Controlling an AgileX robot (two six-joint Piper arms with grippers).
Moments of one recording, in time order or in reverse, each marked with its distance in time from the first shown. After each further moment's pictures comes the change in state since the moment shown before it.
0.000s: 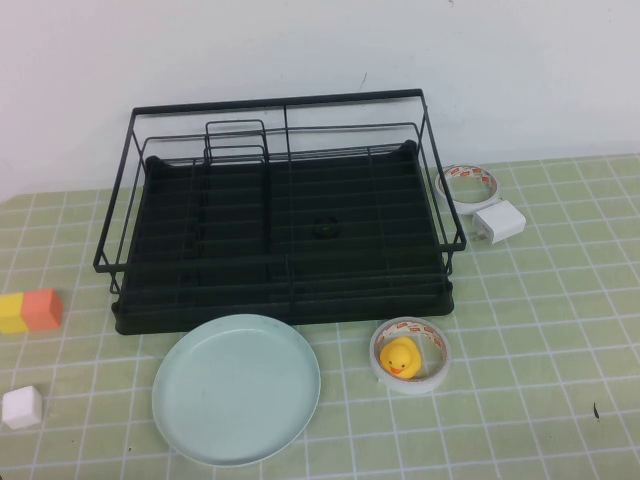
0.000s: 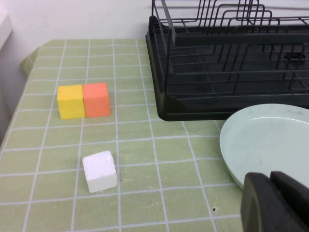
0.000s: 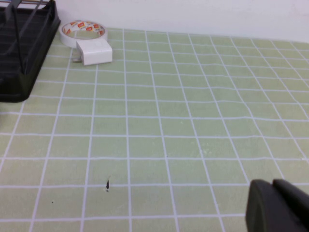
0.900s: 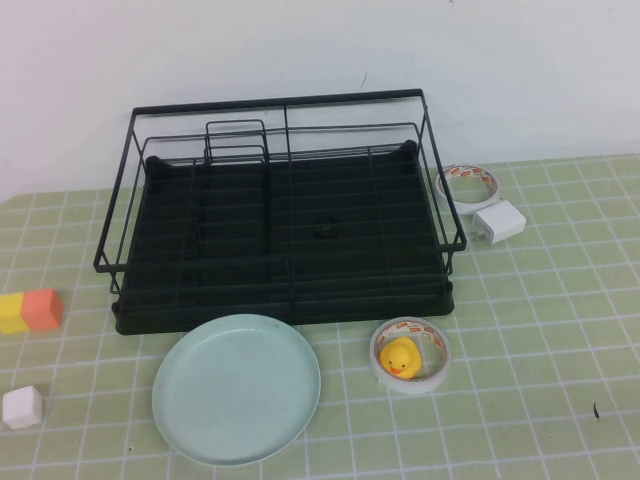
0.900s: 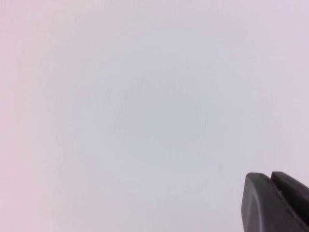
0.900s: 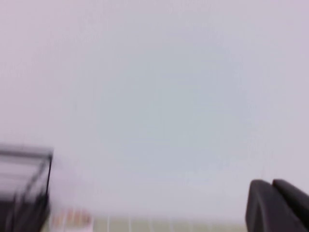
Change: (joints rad) right arm 0.000 0.000 0.011 -0.005 -0.547 0.000; left arm 0.000 0.000 0.004 0.004 -0.764 0.008
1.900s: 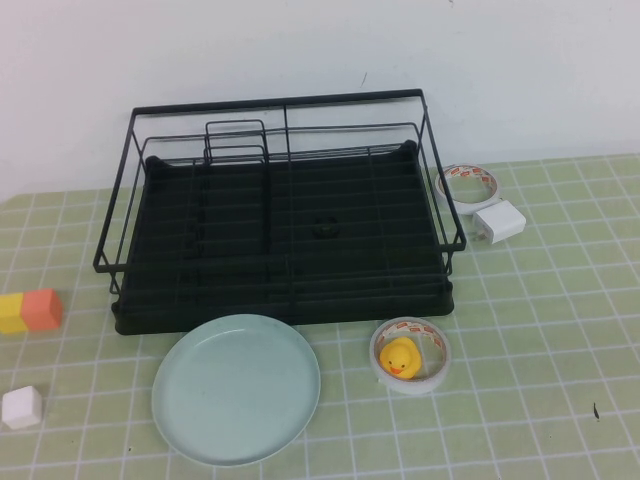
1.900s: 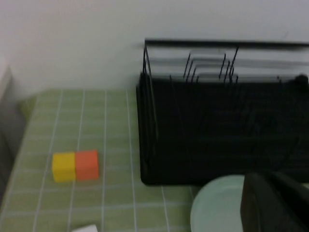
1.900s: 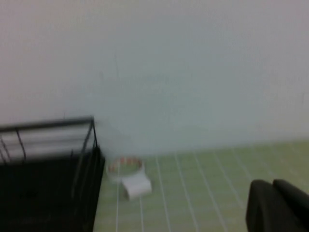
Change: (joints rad) right arm 0.000 0.222 -0.436 0.173 0.497 0.063; left arm 0.000 0.457 -0.601 -0.021 0.914 -0.042
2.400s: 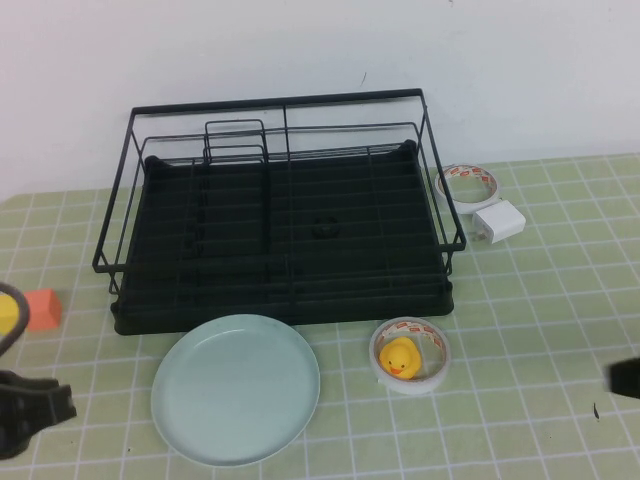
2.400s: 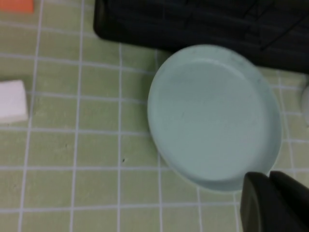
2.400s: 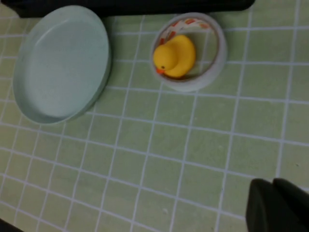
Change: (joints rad) right arm 0.009 0.956 -0.160 0.789 0.396 -0.793; left arm 0.000 0.330 0.004 -0.253 0.157 0.009
